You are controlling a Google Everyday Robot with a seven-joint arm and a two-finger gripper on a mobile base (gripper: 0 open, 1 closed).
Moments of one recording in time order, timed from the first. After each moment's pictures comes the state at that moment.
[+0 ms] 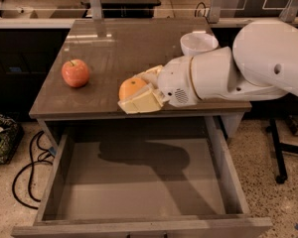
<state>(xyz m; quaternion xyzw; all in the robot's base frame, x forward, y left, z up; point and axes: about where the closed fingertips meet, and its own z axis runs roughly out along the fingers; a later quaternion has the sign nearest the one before) 0.498 0.024 0.911 -0.52 0.68 0.28 0.44</state>
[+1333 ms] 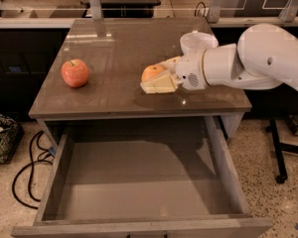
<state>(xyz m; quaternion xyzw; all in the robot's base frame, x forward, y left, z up) 0.597 -0.023 0.880 -0.46 0.71 0.27 0.46</state>
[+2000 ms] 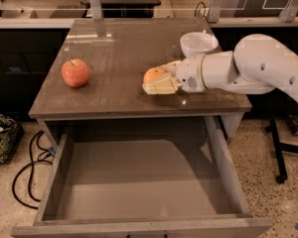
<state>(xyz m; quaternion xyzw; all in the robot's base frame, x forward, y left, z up) 0.619 -0.030 0.858 -0.45 0.71 0.28 0.47</state>
